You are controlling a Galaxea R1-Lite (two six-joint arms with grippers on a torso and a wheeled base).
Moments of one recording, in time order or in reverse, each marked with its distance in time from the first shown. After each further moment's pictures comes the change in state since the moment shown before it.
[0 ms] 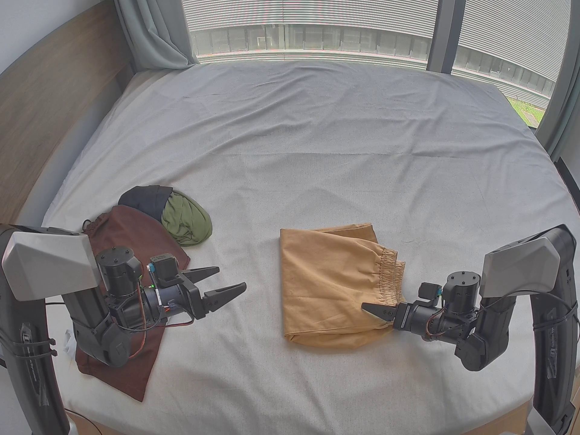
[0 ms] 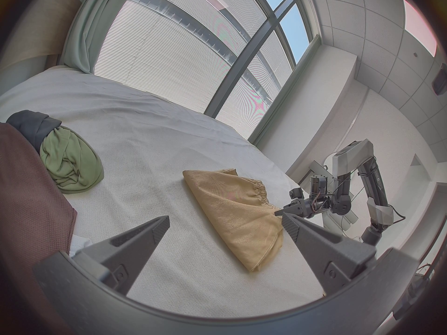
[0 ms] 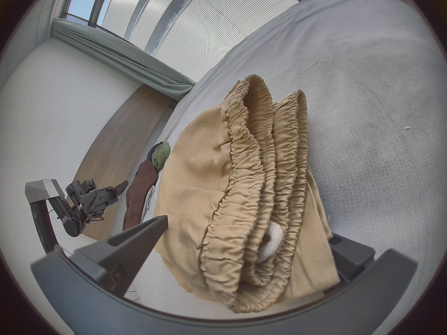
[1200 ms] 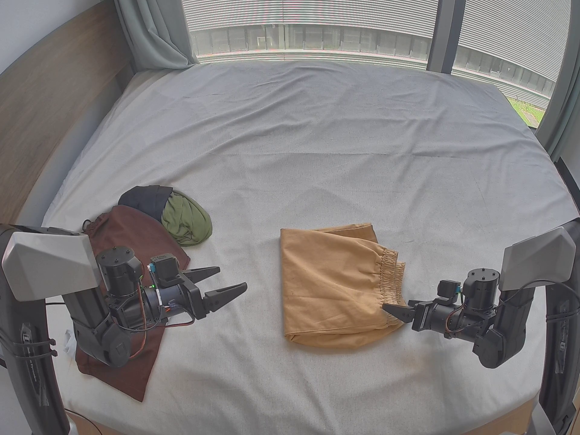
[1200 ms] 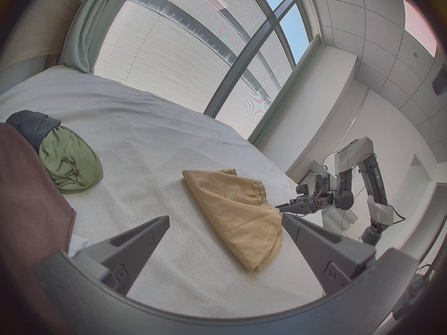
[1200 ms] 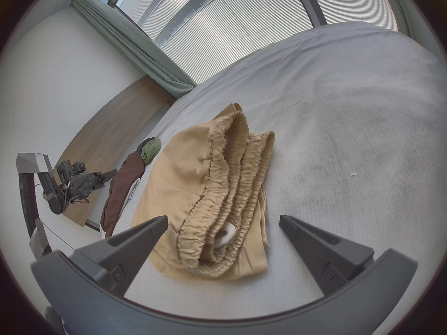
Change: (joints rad) left arm -0.003 -0.001 0.000 0.000 0.001 -0.001; right arm -0.087 -0.070 0.097 0.000 -0.024 -0.216
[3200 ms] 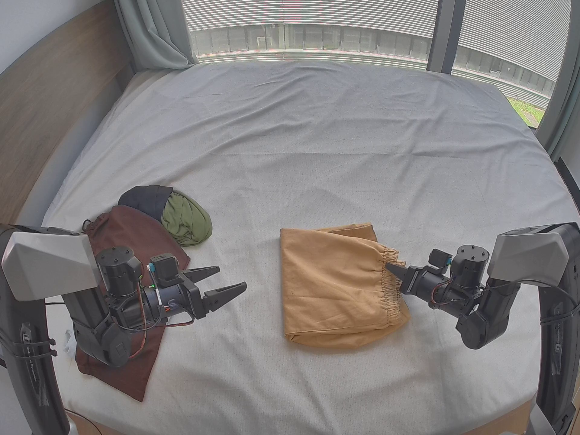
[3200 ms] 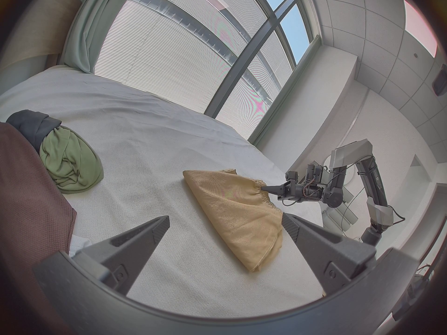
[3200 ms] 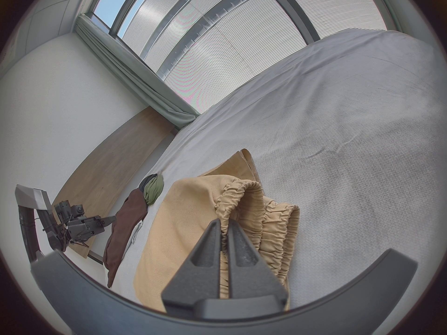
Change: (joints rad) left arm 0.001 -0.001 0.000 0.000 0.000 -0.003; right arm 0.023 0.041 -0.263 -0.002 -0.059 0.155
